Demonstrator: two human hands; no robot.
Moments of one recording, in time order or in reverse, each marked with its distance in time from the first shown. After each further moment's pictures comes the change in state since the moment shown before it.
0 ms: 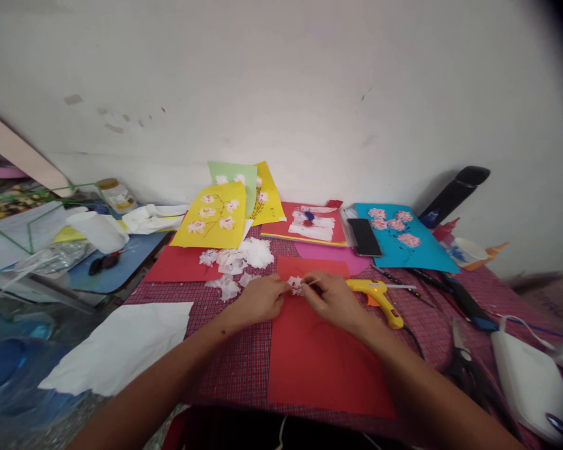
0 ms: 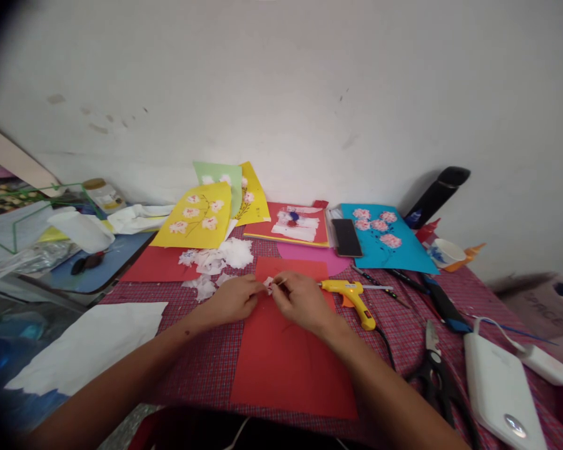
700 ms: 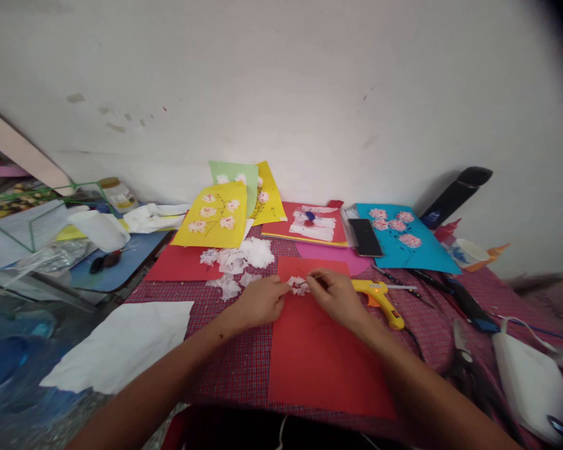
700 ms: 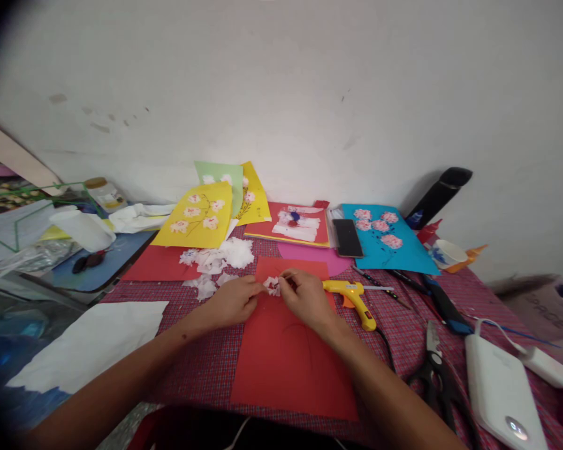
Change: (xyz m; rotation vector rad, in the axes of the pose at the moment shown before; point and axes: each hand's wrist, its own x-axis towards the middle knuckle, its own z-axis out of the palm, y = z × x) left_hand -0.005 0.002 -0.001 0.041 -0.012 0.004; right_hand -0.001 0.014 0.007 0.072 0.131 0.153
